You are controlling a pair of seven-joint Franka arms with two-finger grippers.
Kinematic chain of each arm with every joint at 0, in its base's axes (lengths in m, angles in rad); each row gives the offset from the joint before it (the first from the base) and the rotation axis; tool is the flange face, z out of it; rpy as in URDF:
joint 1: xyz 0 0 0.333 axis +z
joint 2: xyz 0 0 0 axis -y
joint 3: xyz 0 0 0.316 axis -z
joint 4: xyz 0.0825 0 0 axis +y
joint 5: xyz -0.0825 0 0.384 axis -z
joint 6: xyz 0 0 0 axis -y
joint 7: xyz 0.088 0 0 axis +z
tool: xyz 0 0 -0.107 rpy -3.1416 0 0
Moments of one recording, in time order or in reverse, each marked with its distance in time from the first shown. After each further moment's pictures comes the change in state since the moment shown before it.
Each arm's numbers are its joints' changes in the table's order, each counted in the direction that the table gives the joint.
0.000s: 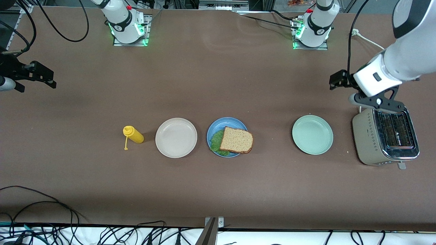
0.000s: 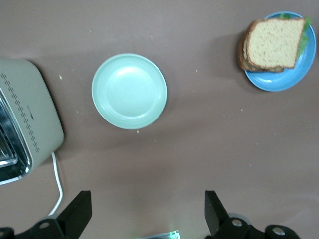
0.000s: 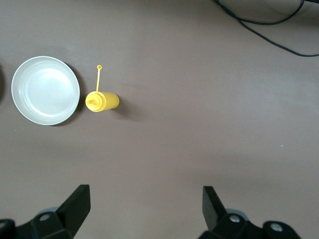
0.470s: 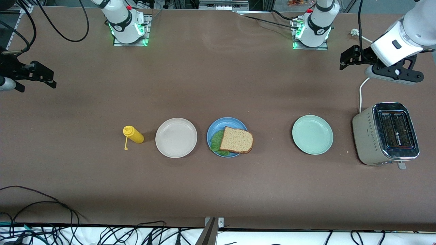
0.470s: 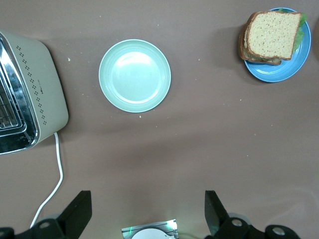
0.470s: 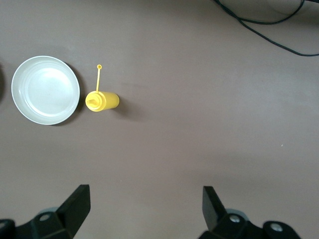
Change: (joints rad) left arm 0.063 0.192 0.019 0.169 0.022 0.013 0.000; right arm 0.000 0.000 0.000 0.000 0.000 -0.002 0.000
